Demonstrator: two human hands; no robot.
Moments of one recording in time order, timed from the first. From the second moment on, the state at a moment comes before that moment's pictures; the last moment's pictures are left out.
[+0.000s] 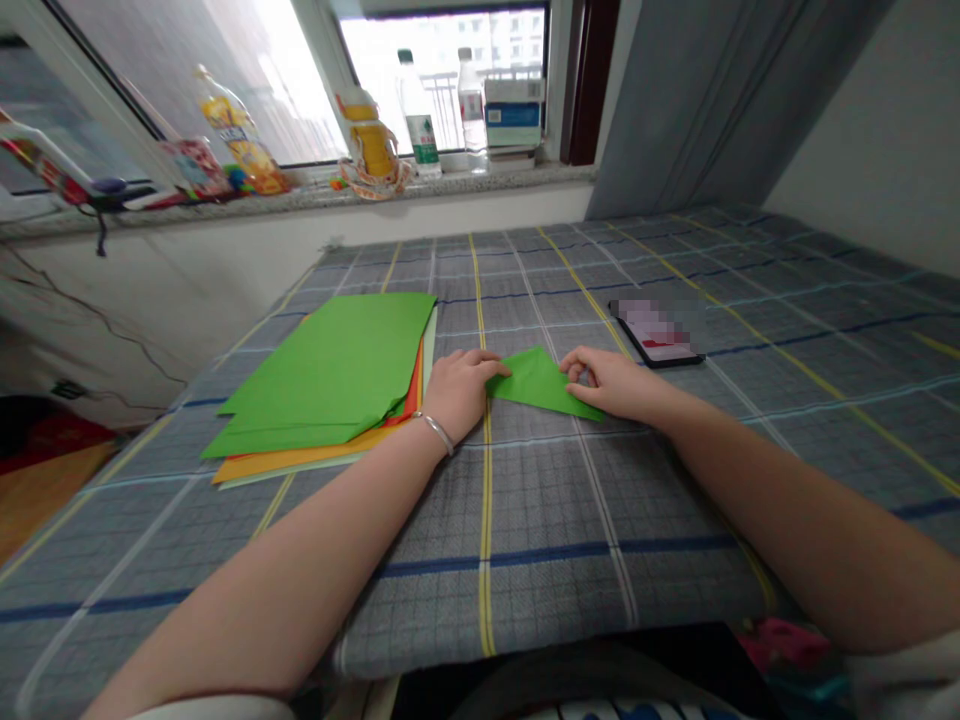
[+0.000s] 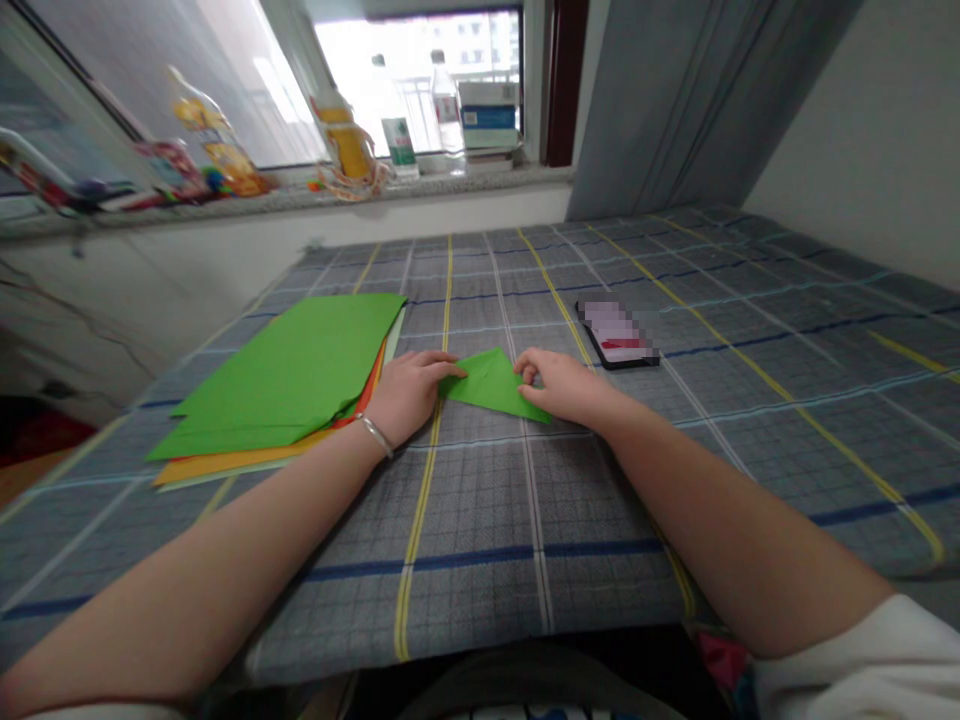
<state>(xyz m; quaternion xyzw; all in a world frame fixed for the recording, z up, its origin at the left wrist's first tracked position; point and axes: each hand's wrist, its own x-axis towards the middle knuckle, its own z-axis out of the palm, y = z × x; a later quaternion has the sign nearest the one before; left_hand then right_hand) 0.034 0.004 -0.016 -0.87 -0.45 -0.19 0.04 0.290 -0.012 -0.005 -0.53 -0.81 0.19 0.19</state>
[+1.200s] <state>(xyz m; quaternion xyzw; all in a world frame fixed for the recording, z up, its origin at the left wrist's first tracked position) 0.050 -0.009 -0.014 -0.90 -0.41 -0.11 0.11 0.280 -0.025 0.008 -0.49 -0.83 0.22 0.15</state>
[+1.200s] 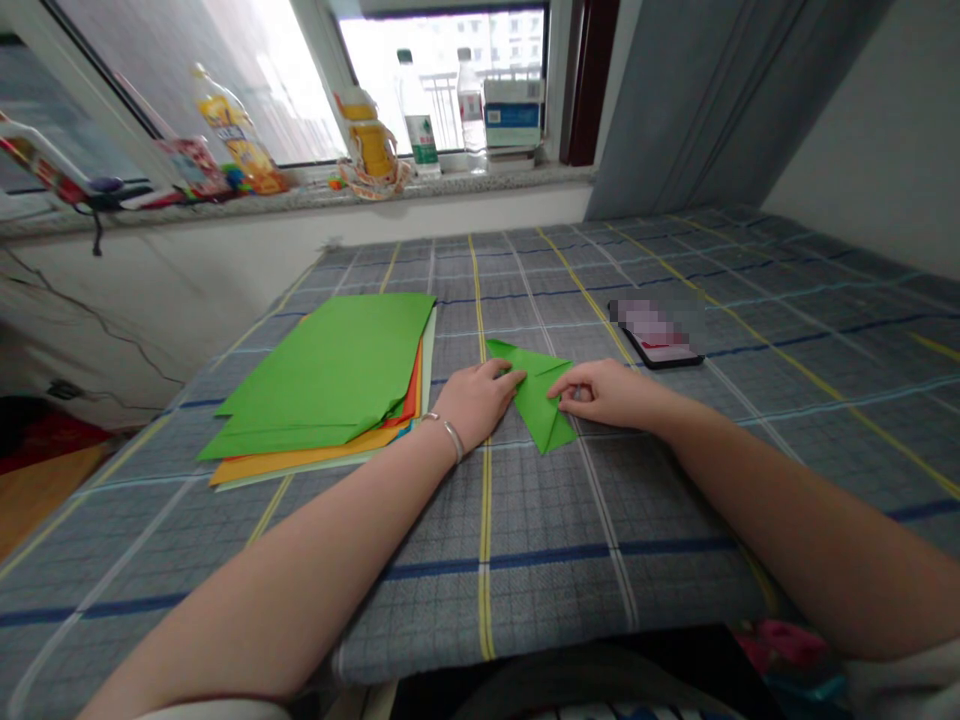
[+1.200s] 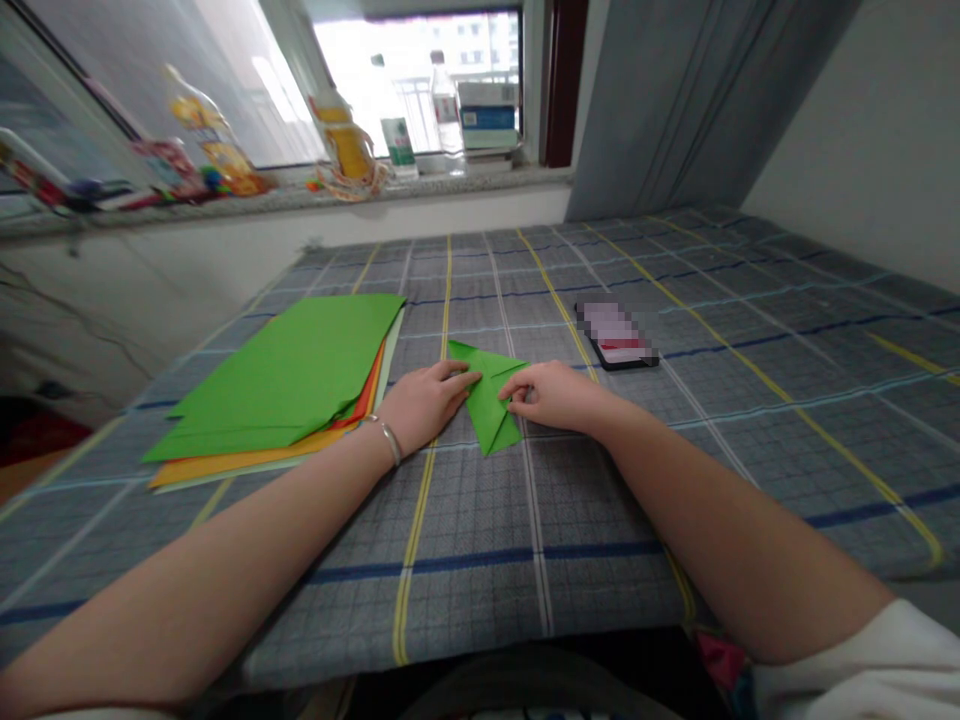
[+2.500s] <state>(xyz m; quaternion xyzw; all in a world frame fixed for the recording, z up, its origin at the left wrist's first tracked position) 0.034 -0.003 -0.017 -0.95 -0.26 -0.08 -0.11 0.280 -0.031 0.007 -0.28 -0.94 0.09 0.16</state>
